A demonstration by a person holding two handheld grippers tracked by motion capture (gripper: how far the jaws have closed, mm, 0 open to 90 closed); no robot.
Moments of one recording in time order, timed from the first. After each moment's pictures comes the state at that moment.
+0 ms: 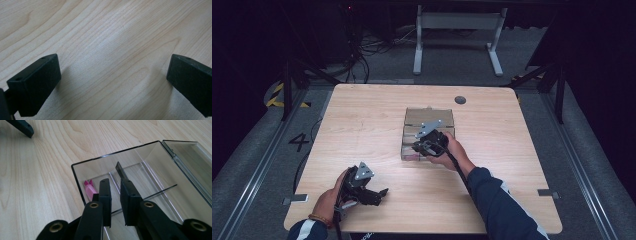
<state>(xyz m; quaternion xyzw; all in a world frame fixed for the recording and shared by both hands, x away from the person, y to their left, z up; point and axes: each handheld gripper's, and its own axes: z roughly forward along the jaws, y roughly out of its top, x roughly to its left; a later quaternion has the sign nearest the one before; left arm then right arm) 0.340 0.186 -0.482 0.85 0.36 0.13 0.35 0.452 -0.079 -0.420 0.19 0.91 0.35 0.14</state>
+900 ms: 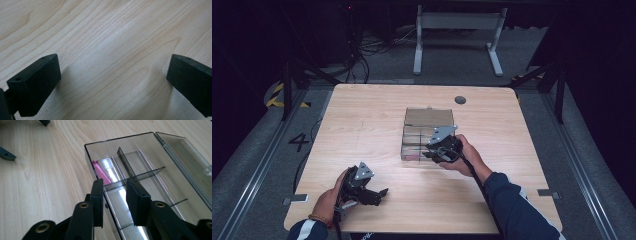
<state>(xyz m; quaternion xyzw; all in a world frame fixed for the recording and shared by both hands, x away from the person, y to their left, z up) 0.340 0.186 -0.482 0.85 0.36 0.13 0.35 0.423 -0.116 -0.403 0.17 0.91 0.34 0.15</state>
